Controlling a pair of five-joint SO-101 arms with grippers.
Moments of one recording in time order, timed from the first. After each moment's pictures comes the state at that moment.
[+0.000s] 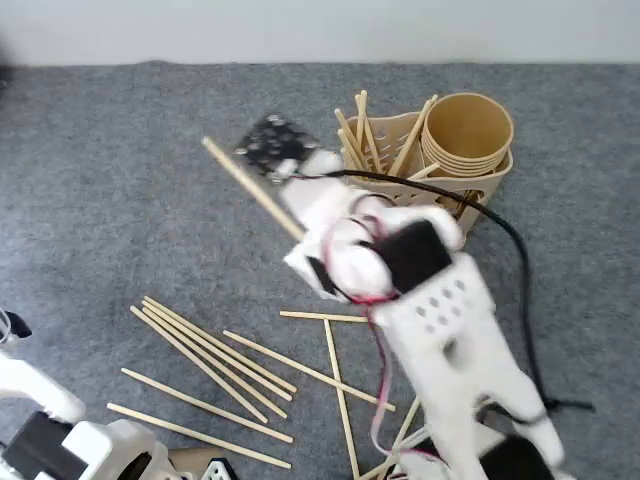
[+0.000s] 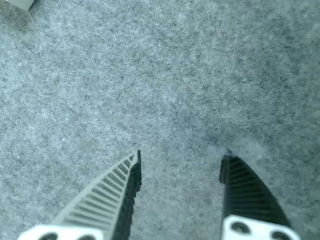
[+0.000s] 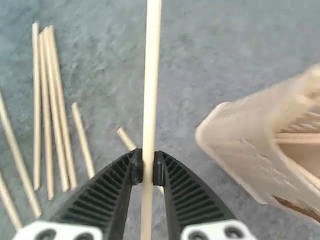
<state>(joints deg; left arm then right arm) -63.0 -6.3 28.2 65.5 -8.6 -34.3 -26.2 0.7 86.2 15.9</state>
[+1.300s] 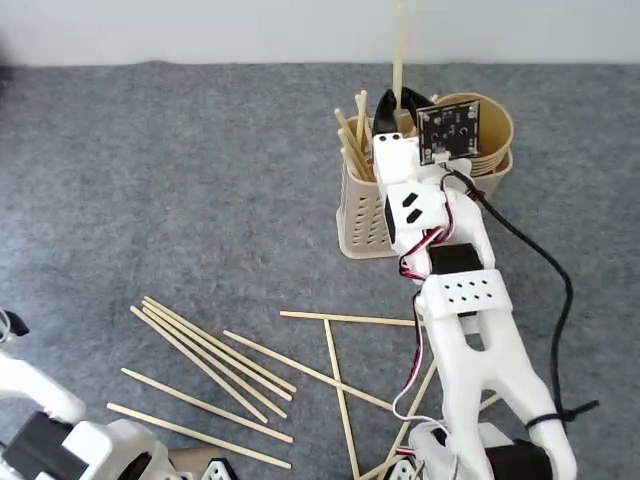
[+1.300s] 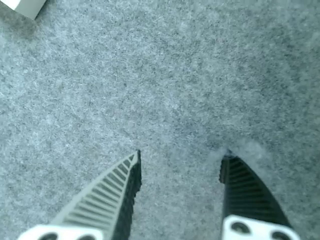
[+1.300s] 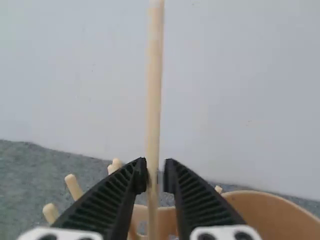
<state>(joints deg) -63.0 -6.3 28.8 64.0 -8.6 -11.4 -24.4 41.3 -5.1 4.1</state>
